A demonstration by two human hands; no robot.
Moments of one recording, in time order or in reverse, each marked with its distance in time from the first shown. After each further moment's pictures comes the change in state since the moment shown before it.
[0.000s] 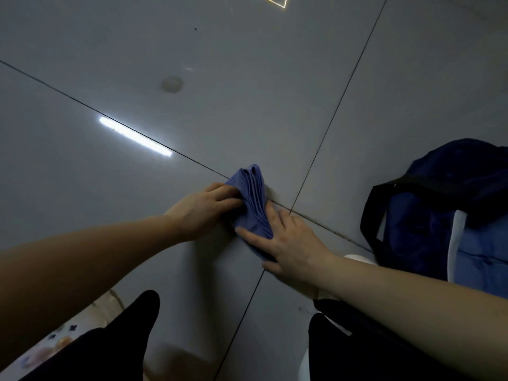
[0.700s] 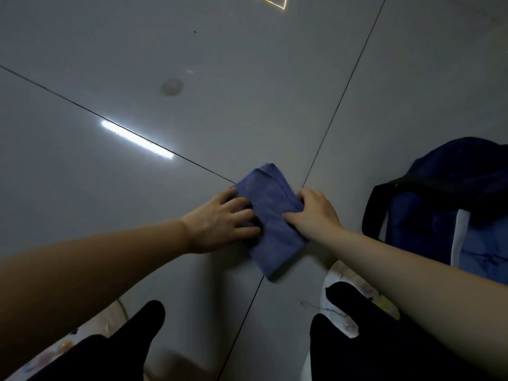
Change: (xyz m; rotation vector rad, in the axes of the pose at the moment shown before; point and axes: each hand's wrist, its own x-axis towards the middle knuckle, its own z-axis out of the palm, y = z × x) left_hand 0.008 0.013 0.009 0.328 -0.045 0.379; right_hand 0.019 0.043 -0.022 0.783 0.077 0.772
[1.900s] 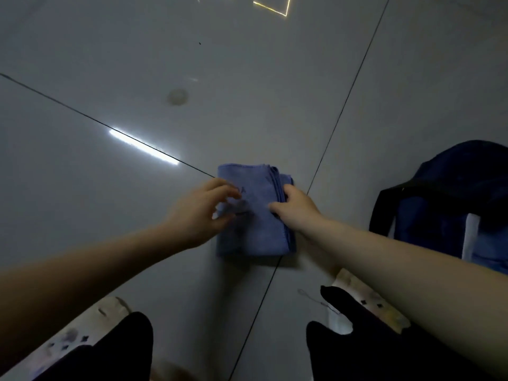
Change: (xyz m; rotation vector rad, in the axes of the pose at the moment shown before) left_hand 0.002 -0.001 -0.078 -0.661 -0.004 -0.887; right_hand 0.008 -0.042 0.008 0.357 -0.141 -0.034
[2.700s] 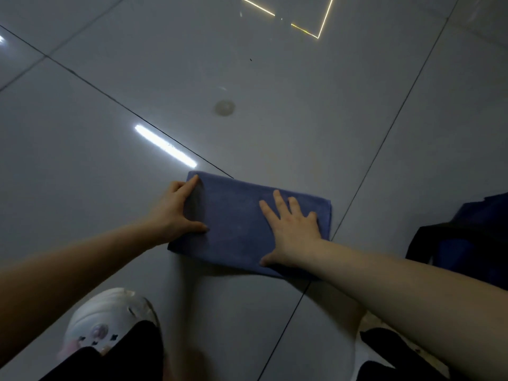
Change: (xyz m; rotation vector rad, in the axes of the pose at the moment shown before) left_hand -0.032 -0.105 -0.030 -0.197 0.050 -0.461; right_hand 0.002 -0.037 0.056 -1.158 -0.183 -0.286
